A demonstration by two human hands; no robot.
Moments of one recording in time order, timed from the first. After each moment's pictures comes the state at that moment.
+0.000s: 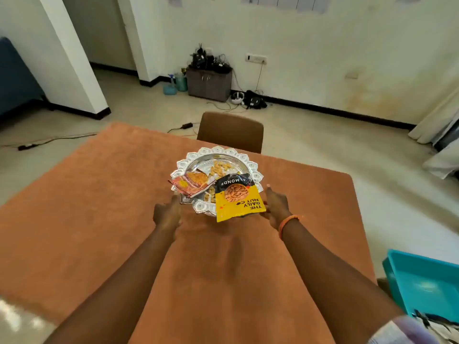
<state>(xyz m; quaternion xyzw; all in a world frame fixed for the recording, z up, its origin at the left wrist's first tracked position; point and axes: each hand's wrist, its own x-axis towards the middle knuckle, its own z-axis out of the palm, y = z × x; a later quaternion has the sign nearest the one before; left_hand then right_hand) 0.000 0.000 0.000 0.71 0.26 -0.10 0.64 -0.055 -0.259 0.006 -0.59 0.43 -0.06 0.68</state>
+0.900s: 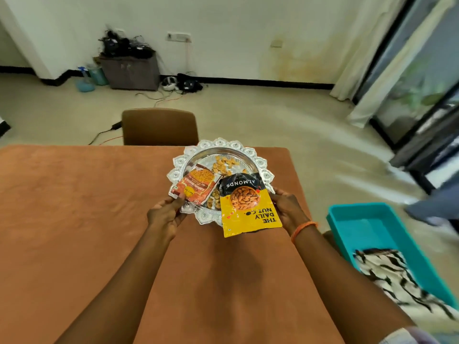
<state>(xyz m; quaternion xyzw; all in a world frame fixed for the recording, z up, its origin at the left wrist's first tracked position) -0.006 -0.157 0.009 0.58 0.18 -0.27 0.75 -0.157 -0.406 0.000 -0.45 0.39 -0.14 0.79</state>
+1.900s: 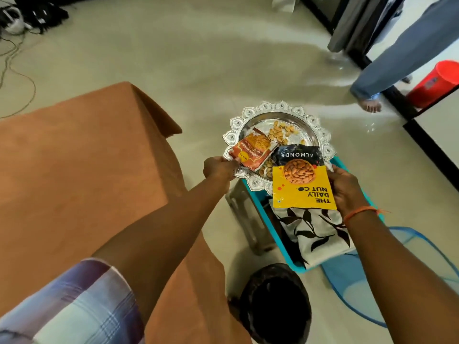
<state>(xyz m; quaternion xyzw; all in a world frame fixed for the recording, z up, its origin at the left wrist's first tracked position) -0.278 -0.694 -0.197 0.76 0.01 -0.43 0.48 -0.539 -0.805 -0.202 -0.28 0.59 -0.29 0.70</state>
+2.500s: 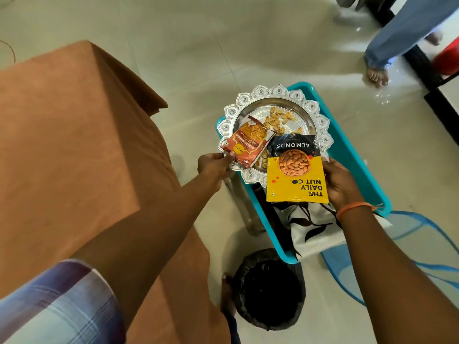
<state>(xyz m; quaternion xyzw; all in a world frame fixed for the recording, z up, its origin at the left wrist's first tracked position) -0.304 -0.696 -0.267 0.74 0.05 -0.47 0.47 -0.568 -0.827 -0.291 -0.22 0.59 -0.27 0.73</state>
